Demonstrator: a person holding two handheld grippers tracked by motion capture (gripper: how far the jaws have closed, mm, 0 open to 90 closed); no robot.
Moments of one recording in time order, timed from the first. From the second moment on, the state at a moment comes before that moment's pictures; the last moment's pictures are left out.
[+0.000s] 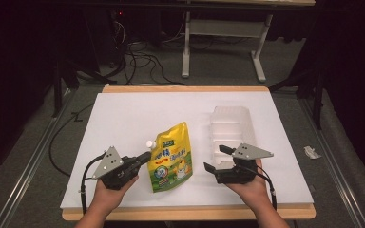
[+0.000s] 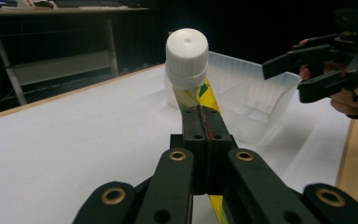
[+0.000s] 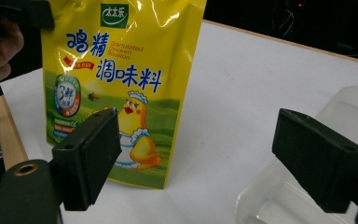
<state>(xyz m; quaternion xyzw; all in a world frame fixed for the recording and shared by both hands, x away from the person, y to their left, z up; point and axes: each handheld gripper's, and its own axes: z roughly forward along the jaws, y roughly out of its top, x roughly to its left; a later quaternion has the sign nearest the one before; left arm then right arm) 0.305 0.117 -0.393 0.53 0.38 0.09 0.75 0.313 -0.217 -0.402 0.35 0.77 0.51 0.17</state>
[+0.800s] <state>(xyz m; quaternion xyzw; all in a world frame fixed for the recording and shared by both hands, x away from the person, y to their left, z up) 0.297 0.113 -0.388 0.53 0.35 0.06 0.77 0.360 -0.163 -0.400 0.32 0.78 0.54 0.09</state>
